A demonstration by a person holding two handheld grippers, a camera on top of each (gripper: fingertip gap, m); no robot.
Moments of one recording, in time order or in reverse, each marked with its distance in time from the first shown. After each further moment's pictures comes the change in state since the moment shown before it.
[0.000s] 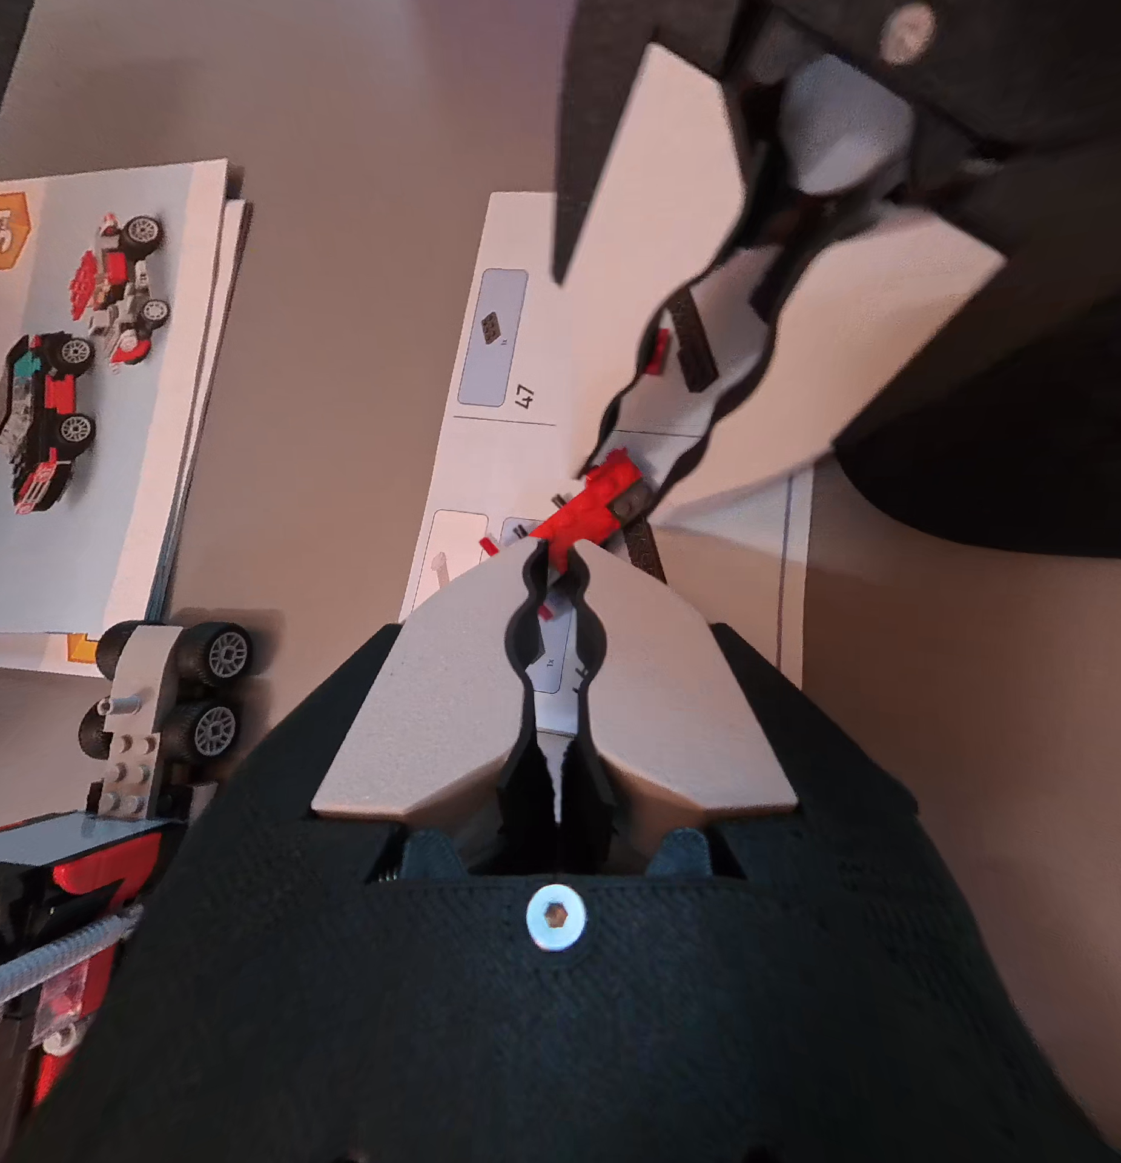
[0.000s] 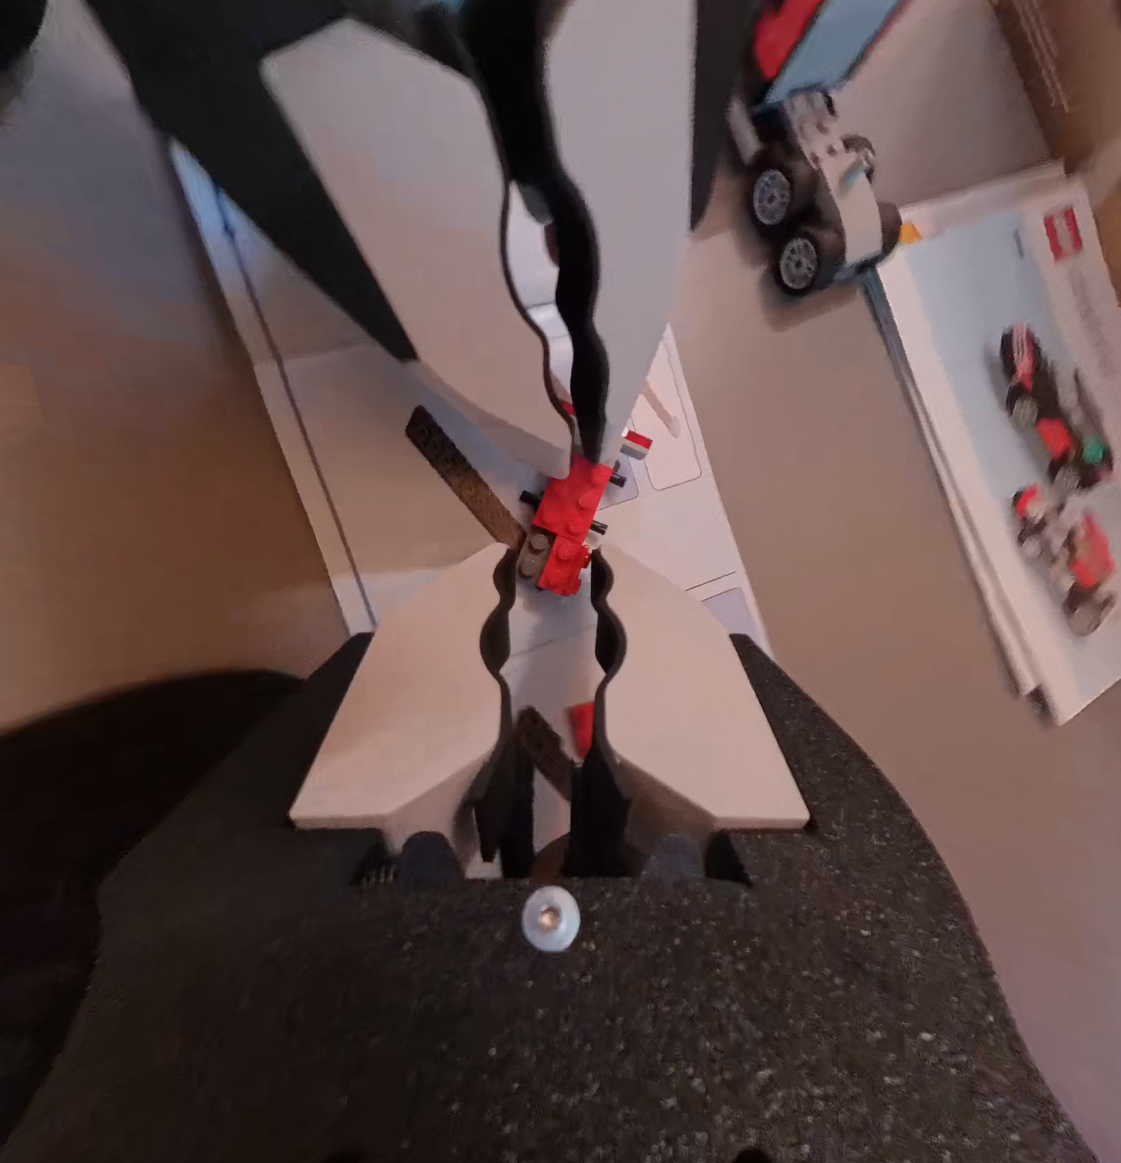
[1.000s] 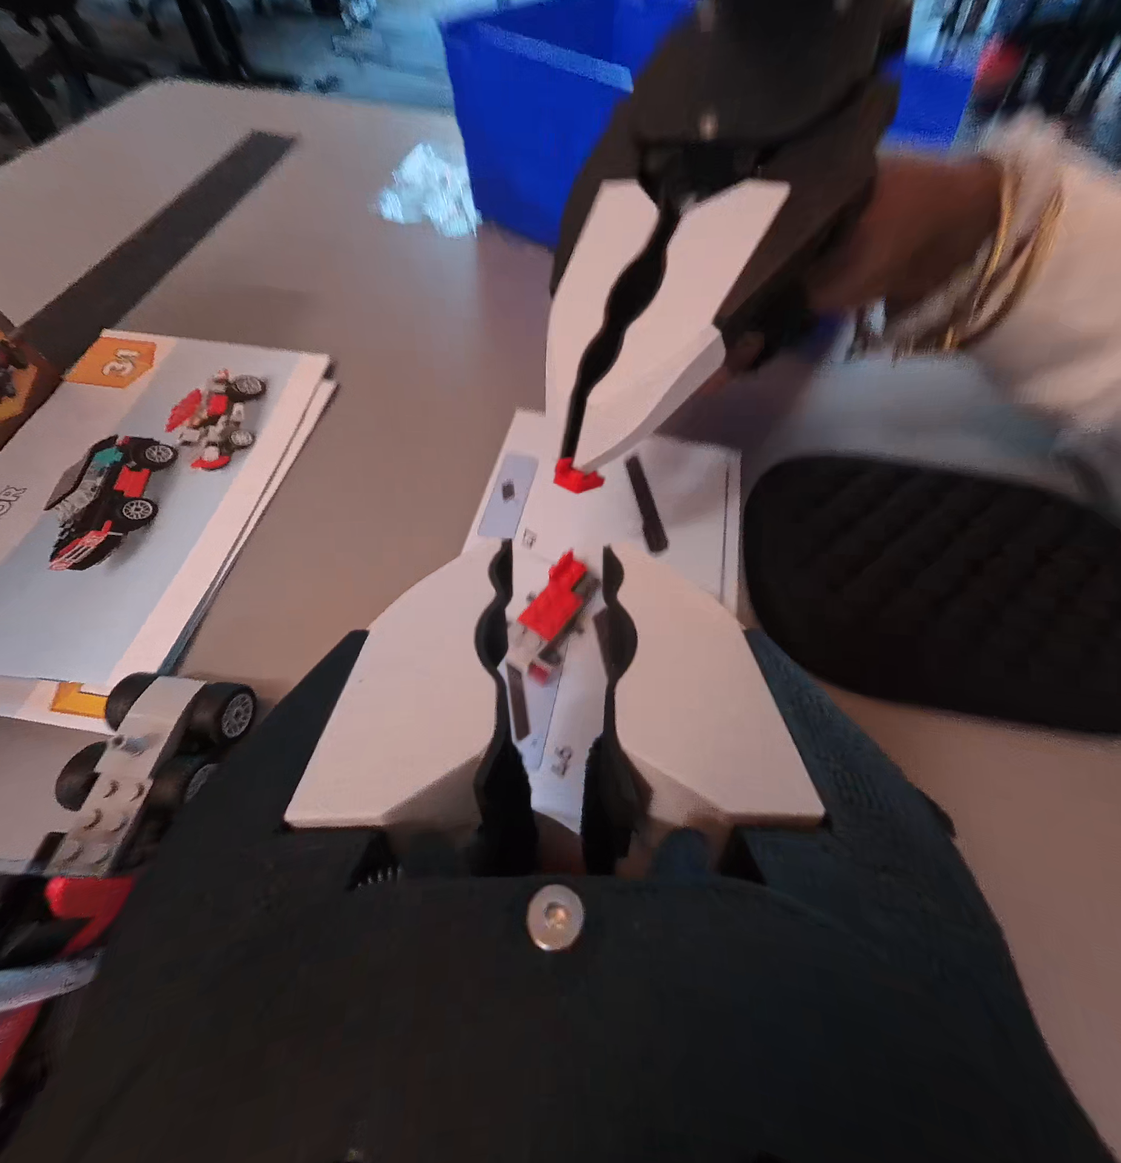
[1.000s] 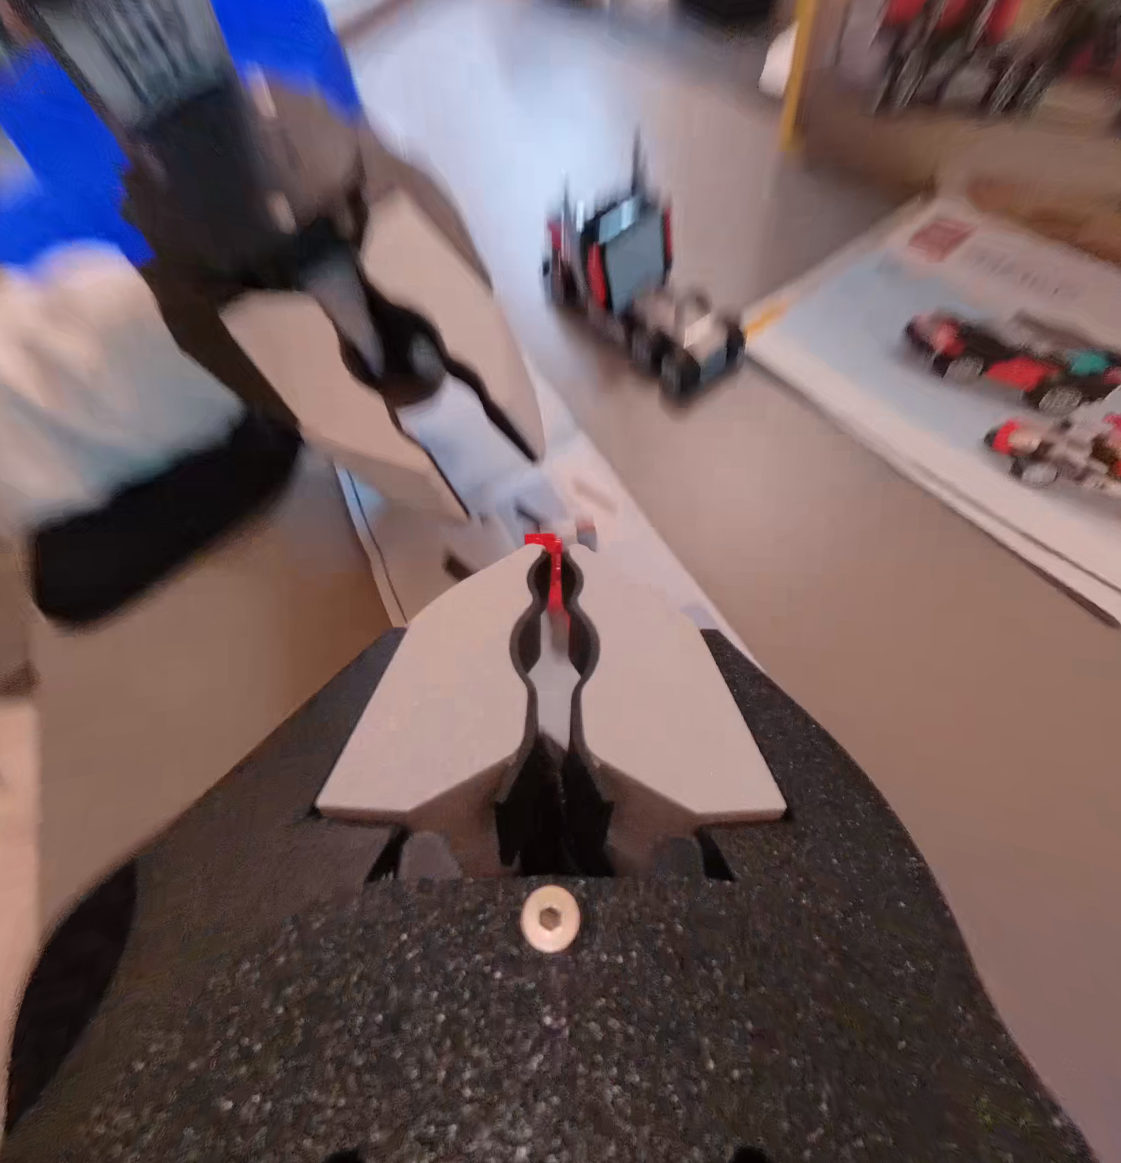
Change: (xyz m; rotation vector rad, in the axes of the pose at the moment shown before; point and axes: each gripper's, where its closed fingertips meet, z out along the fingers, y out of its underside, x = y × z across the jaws) left arm -0.006 -0.044 -0.029 0.344 0.062 -0.174; right arm 0.041 -0.023 -0.050 0.386 -0.237 0.481
